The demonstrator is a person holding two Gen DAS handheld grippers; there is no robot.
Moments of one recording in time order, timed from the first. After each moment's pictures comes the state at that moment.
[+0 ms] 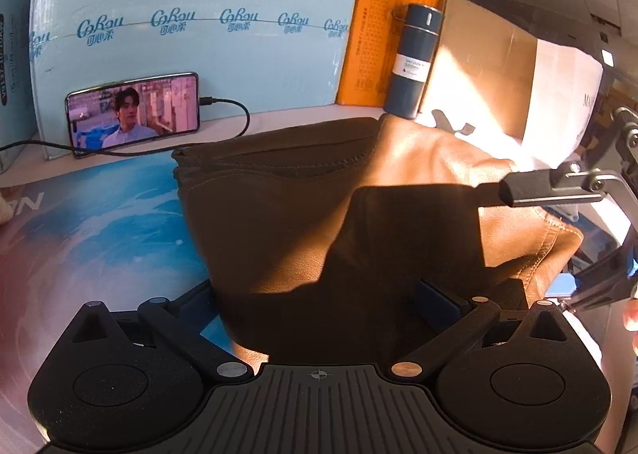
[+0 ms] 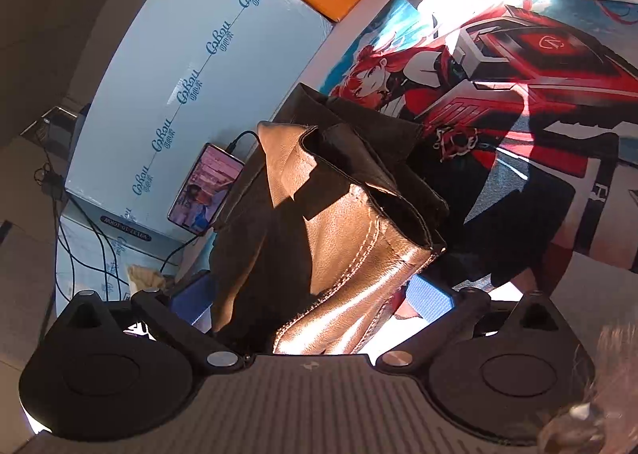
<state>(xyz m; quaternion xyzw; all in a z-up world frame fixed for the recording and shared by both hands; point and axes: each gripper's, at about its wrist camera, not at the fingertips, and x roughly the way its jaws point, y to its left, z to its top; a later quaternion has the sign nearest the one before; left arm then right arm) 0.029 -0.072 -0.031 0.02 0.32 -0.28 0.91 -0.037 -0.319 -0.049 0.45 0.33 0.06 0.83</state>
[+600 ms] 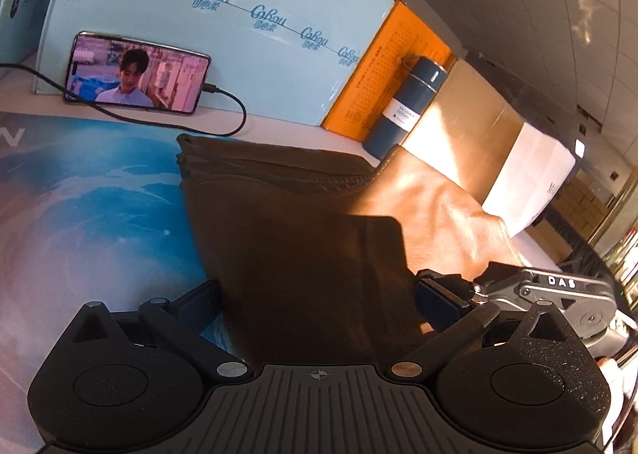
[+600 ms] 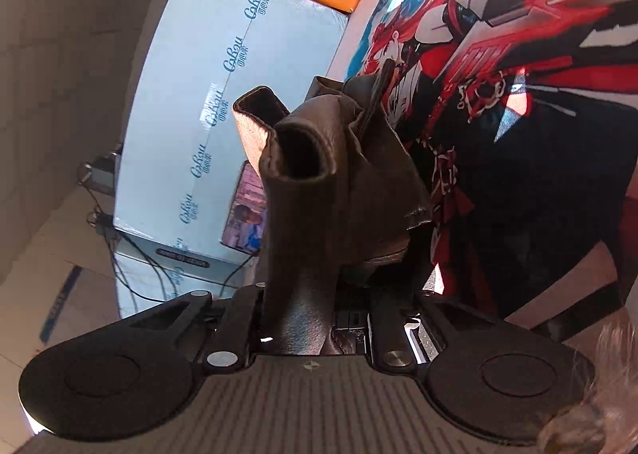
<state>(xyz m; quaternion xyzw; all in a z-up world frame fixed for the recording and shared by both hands) 0.057 -0.025 -0.034 -0.19 0.34 -0.33 0.86 -0.034 -0.335 -0.097 0.57 0.27 0.15 0.76</state>
